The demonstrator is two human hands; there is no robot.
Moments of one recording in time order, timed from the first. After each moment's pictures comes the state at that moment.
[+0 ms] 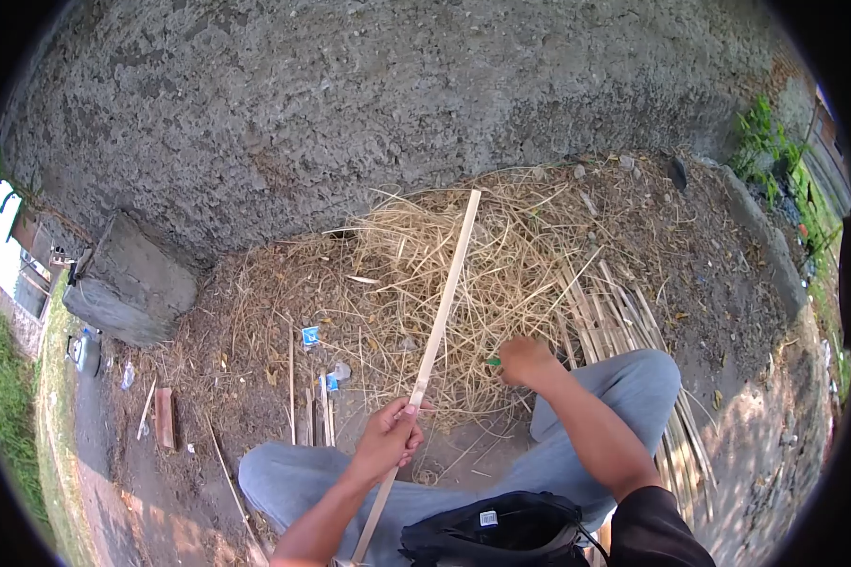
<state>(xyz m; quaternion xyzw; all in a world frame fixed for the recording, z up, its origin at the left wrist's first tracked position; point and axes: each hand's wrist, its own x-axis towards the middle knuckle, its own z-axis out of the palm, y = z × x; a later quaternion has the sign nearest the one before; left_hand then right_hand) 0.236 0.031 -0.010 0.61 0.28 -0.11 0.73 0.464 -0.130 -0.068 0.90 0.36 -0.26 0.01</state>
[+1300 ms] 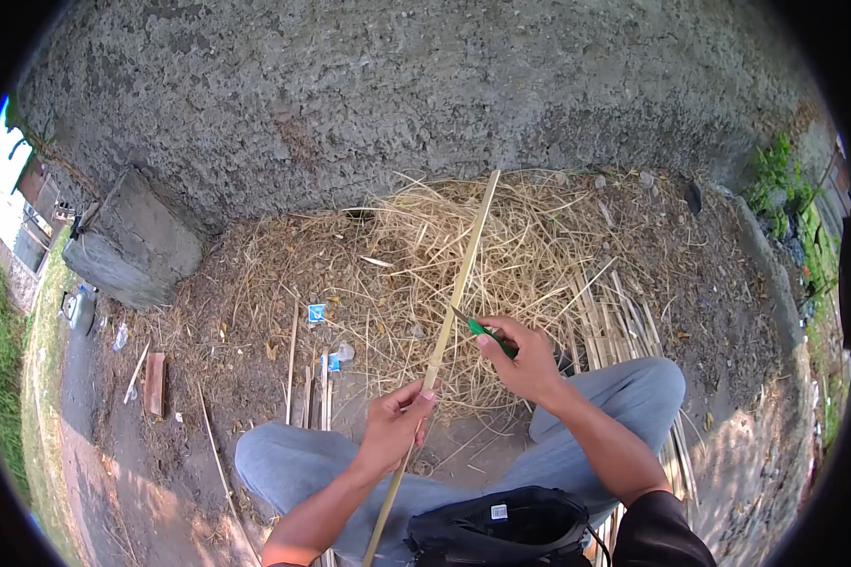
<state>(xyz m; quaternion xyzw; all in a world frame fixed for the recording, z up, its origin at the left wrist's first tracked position) 0.231 0.035 -0.014 0.58 0.28 0.02 0.76 0.410 -0.107 -0.023 0.75 0.34 -0.10 -0.56</state>
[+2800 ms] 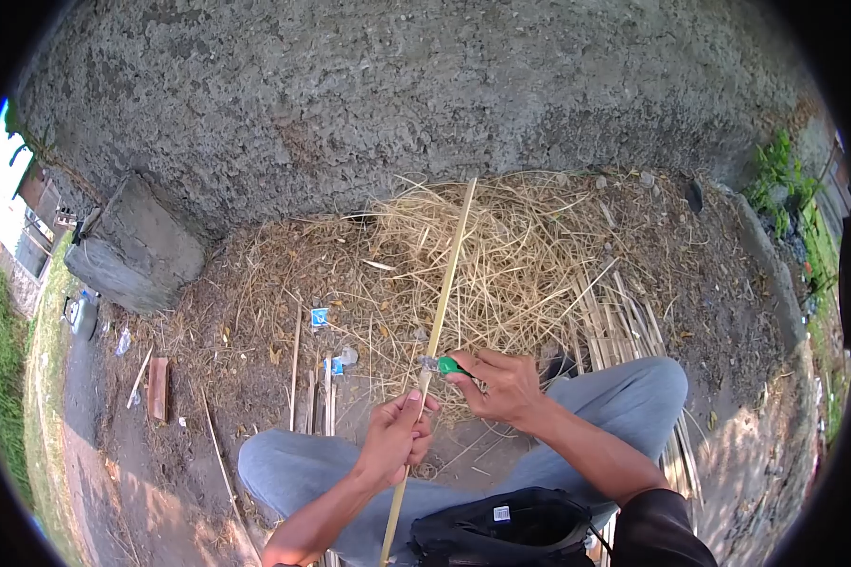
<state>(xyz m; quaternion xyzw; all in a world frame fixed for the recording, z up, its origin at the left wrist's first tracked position) 0.223 0.033 0.016 0.47 0.32 -0.03 0.82 0.378 -0.095 -0.027 0.76 0.50 0.13 -0.40</state>
